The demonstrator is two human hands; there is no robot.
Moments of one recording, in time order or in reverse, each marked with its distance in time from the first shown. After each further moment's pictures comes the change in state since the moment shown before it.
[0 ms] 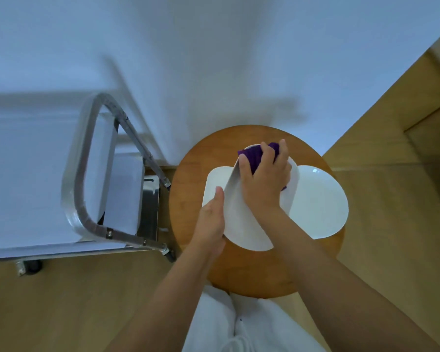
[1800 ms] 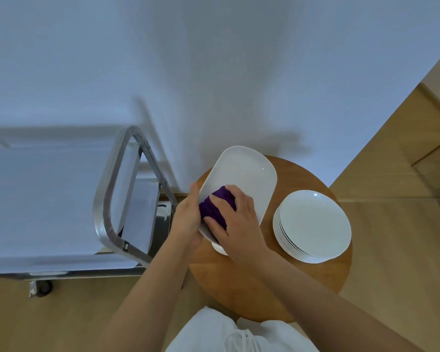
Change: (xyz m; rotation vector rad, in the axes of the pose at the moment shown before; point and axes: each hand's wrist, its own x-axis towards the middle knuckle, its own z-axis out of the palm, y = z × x) left_hand -0.020 0.054 -0.035 -0.100 0.267 0.043; right_hand -0.075 -0.027 -0.034 0.090 -0.179 -0.628
